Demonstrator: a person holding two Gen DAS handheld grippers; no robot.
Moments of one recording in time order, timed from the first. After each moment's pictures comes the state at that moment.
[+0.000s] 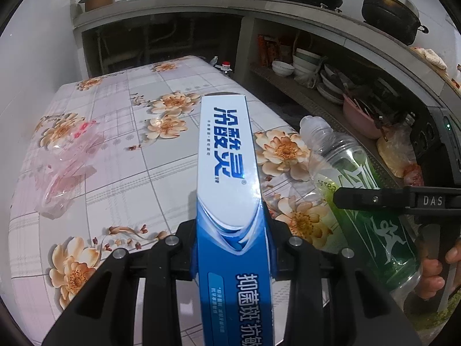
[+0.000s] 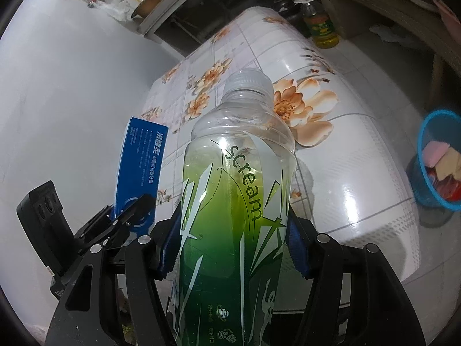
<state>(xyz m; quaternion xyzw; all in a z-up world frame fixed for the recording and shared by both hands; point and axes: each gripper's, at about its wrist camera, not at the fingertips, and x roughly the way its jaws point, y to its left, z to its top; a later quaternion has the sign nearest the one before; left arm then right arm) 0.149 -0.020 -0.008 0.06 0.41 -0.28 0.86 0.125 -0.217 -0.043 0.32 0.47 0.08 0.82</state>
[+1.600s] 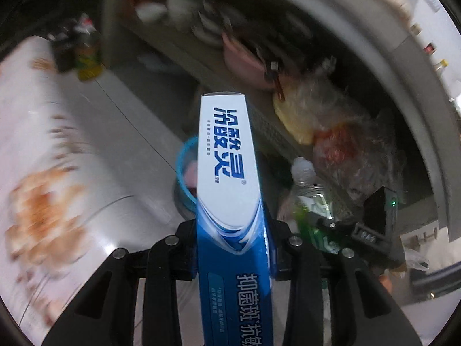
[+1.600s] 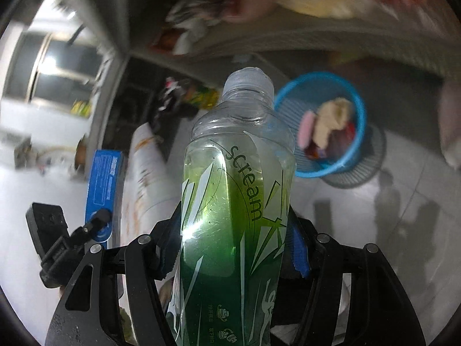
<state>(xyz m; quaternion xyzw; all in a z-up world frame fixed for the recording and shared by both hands) 0.160 -0.322 -0.029 0.09 0.55 -0.49 0.67 -0.071 -0.468 -0.137 0.57 0.32 -0.15 0.74</state>
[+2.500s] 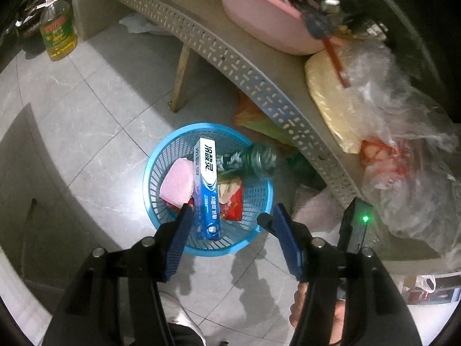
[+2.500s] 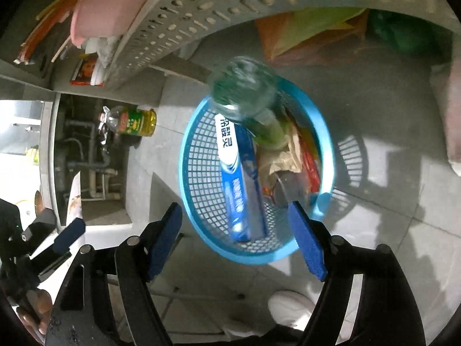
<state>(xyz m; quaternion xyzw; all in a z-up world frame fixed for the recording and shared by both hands) 0.203 -0.499 -0.138 0.13 0.60 -0.46 0.64 -0.033 -0.537 -0.257 0.59 0.34 -0.24 0.69</state>
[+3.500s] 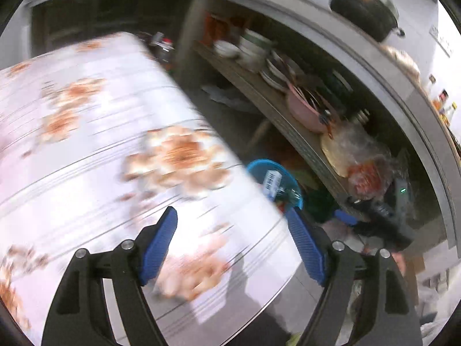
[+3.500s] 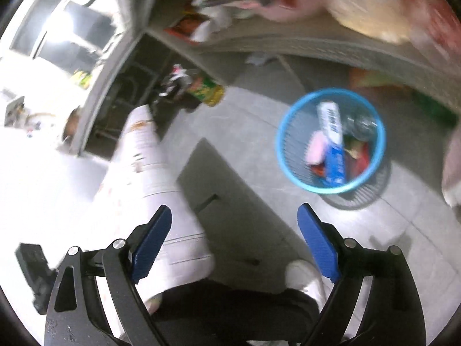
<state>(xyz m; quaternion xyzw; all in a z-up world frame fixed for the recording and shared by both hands) 0.159 -0.103 -0.006 -0.01 0.47 -0.39 0.79 0.003 -0.411 -0.098 0.45 0.34 -0.13 0.82</state>
